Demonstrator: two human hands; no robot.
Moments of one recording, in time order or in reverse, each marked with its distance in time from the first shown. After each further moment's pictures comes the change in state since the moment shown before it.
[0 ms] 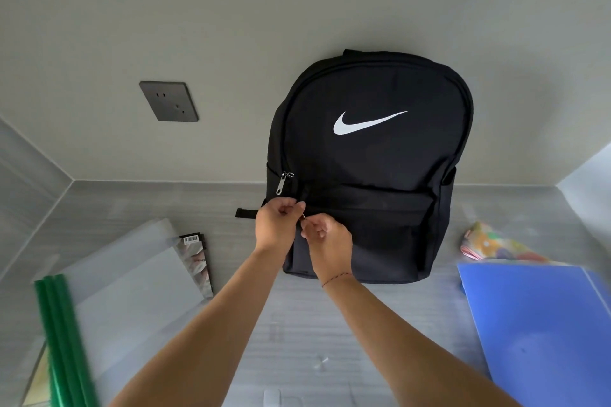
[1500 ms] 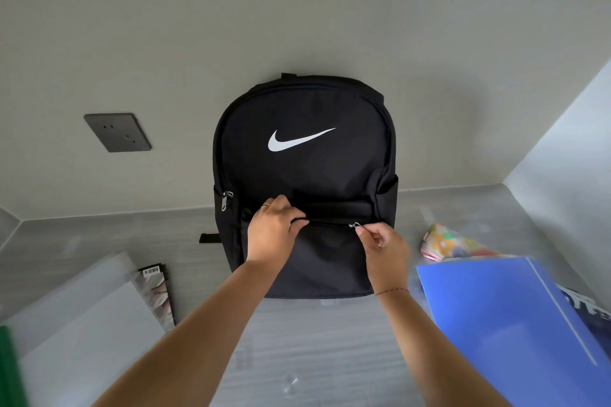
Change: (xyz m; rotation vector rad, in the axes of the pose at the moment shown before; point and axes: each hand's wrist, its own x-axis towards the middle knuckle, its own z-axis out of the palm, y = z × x) left_hand -0.007 0.027 0.048 0.592 0.000 0.813; right_hand 0.023 0.052 -0.135 -0.039 0.377 -0.004
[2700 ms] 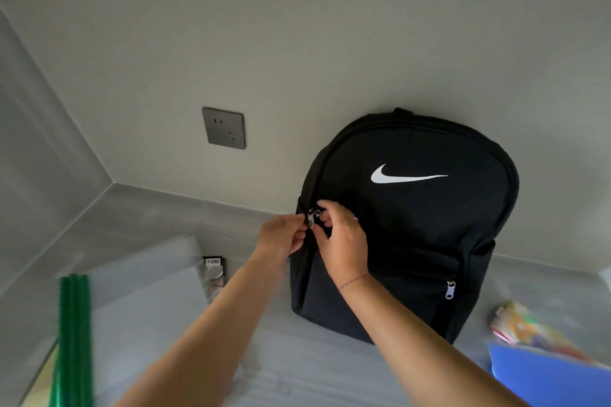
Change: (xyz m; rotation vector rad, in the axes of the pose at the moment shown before) left_hand 0.006 -0.073 -0.077 -1.197 0.086 -1.151; right_hand -0.026 -0.107 0.155 -0.282 -0.306 -0.714
